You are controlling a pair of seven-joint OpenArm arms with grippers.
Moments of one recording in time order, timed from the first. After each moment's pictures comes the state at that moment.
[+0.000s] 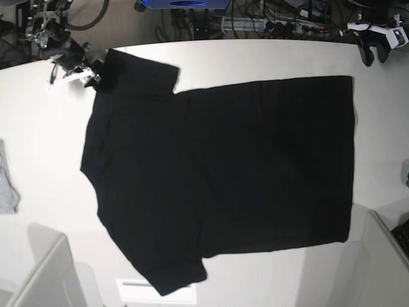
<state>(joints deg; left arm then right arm) 55.2 -10.0 -36.4 103.3 -32.9 -13.7 1.1 -29.6 11.2 21.3 95.9 56.2 6.1 -48.3</state>
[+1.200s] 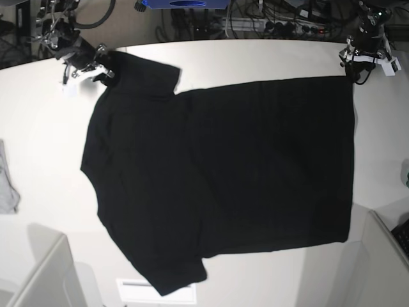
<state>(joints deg) 26.8 -2.9 -51.9 90.2 -33.0 -23.7 36.6 -29.0 11.3 17.0 93.1 54.7 7.9 -47.3</state>
